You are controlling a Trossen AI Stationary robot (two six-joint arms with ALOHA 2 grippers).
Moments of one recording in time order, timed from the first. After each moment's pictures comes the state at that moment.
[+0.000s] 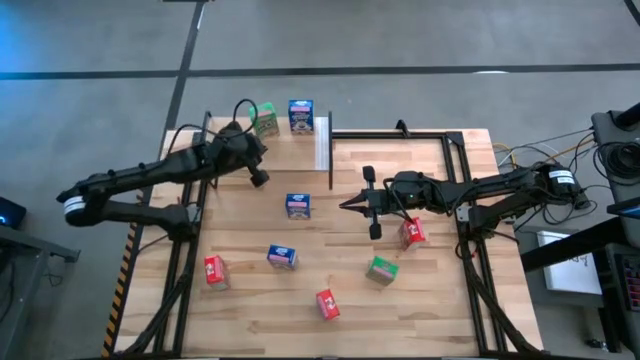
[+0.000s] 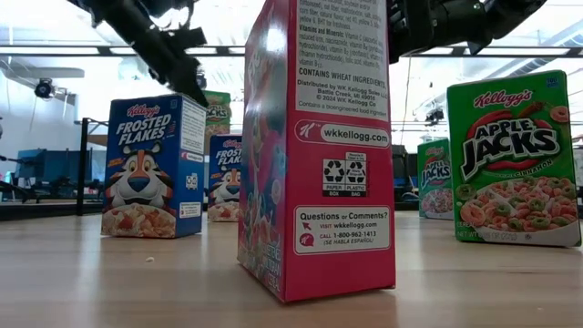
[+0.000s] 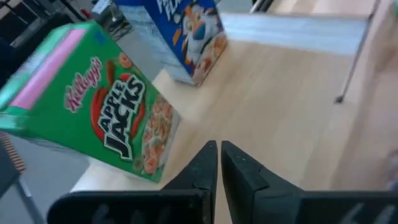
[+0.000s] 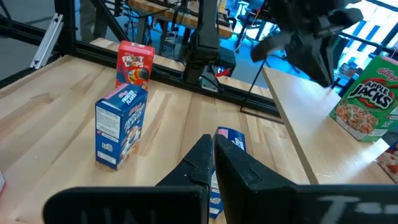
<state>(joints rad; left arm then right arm) 0.43 1.06 0.85 -0.41 -0.37 0.21 -0.05 1.30 0.70 0.42 -0.10 -0.31</state>
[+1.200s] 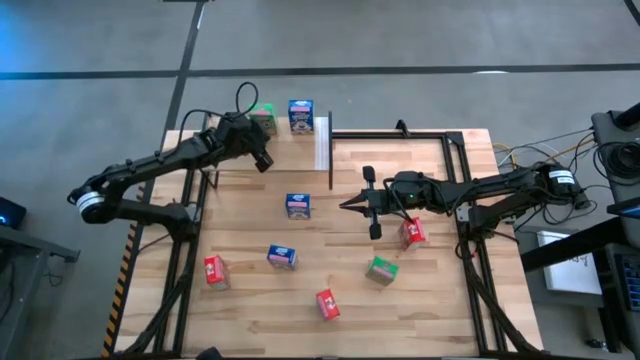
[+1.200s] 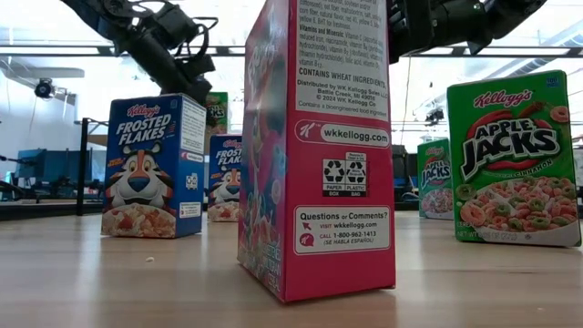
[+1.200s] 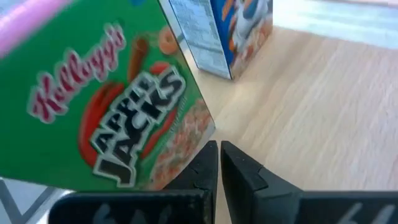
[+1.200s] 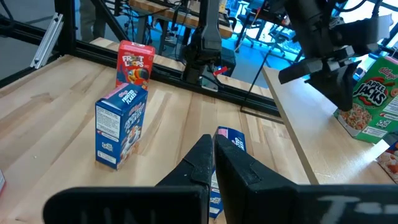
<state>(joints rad) 0.66 1.19 0.85 -0.27 -0.17 0.23 -0.05 1.30 0.70 0.42 -0.10 -0.31</state>
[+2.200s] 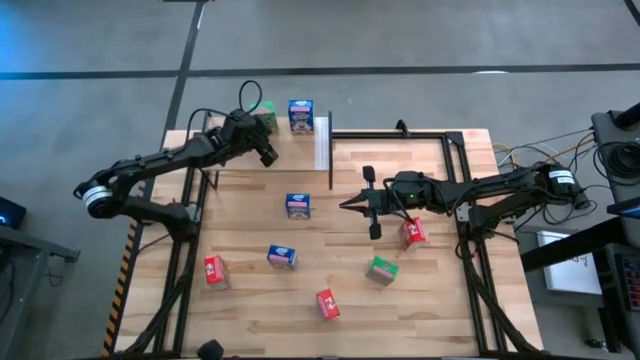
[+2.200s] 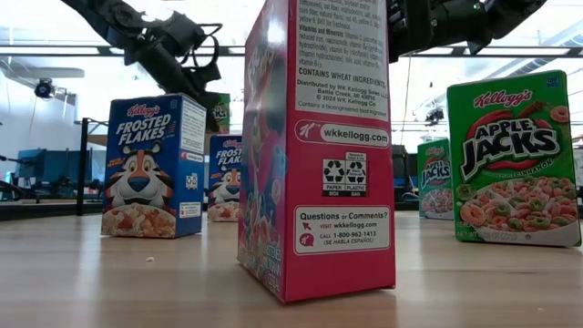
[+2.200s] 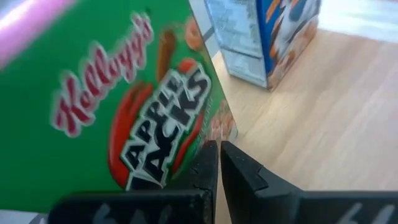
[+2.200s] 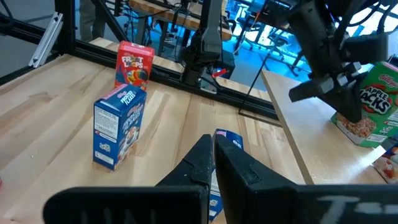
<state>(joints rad) 0.66 1.27 0.85 -0.17 -0.28 0.23 -0.05 1.30 0.70 0.42 -0.10 -0.33</state>
